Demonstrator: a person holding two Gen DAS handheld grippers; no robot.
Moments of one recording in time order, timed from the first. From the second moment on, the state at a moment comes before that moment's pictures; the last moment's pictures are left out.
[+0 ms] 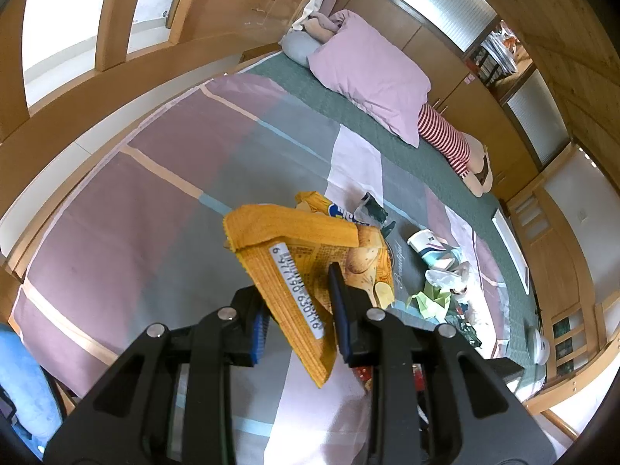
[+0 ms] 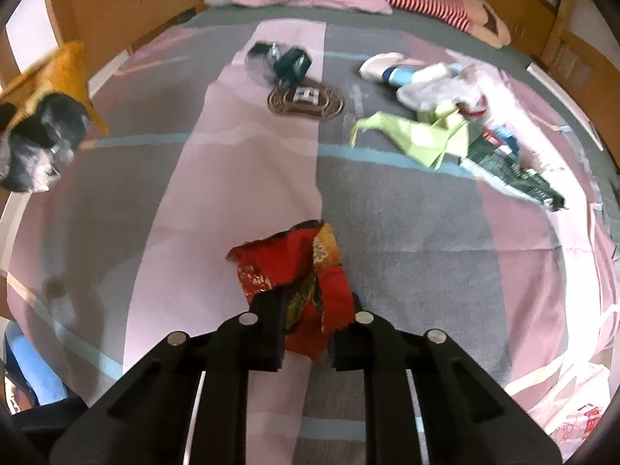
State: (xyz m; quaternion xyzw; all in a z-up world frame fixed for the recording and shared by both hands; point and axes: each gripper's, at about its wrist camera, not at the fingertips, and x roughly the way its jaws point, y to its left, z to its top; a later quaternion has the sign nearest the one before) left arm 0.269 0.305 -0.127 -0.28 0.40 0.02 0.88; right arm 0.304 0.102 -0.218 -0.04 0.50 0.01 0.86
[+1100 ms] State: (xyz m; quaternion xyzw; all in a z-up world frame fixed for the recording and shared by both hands) left arm 0.275 0.286 -0.136 -0.25 0.41 0.01 0.88; right arm 0.297 0.073 -0.210 0.02 0.48 -0.02 0.88
